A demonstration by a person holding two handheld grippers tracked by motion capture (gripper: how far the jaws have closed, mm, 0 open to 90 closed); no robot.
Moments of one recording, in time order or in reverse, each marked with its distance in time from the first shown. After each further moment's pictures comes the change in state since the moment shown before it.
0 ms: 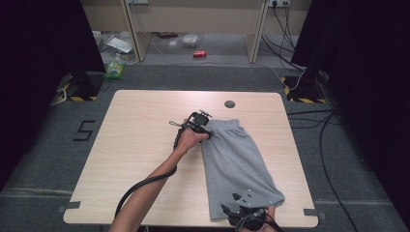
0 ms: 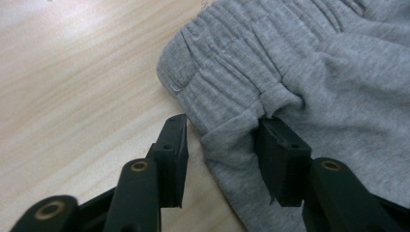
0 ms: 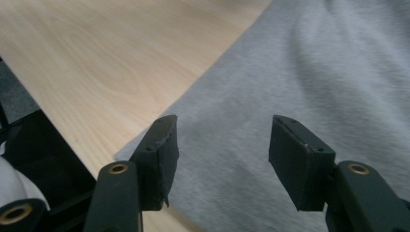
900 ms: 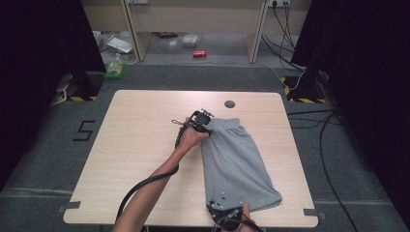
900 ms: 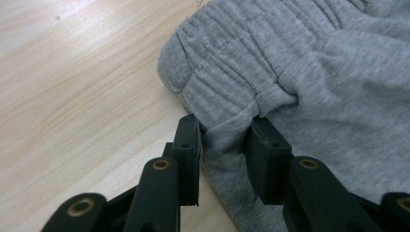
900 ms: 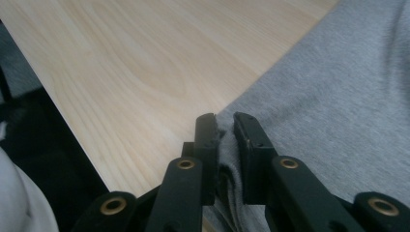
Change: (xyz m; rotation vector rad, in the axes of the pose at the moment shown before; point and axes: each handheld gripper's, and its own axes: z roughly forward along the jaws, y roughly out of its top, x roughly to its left) left arm 0.000 0.005 0.002 0.004 0.023 0.043; right arm 0.036 0.009 0.045 0.083 0.033 -0.110
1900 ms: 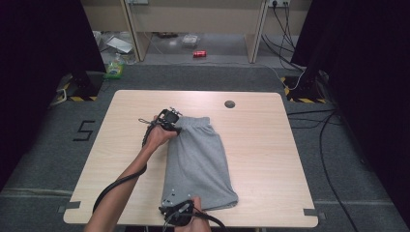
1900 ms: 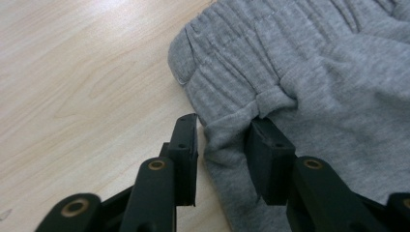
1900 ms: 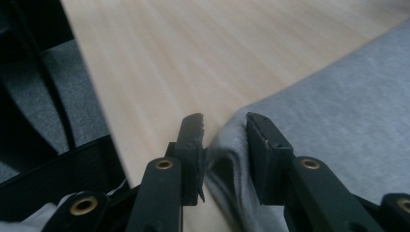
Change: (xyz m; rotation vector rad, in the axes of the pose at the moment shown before) left arm 0.087 -0.055 -0.033 0.028 0.120 -0.011; right arm 0.077 0.069 0.077 -0.030 0.192 -0.064
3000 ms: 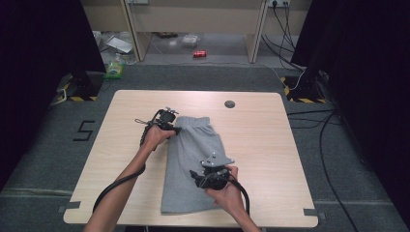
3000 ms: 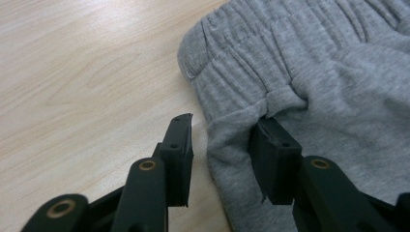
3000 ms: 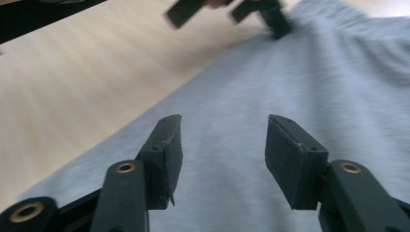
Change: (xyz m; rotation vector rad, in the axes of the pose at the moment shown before) left arm 0.012 -0.007 0.001 -0.034 -0.067 -0.105; right arm -0.112 0.022 -0.072 -0.118 -0.182 0.150
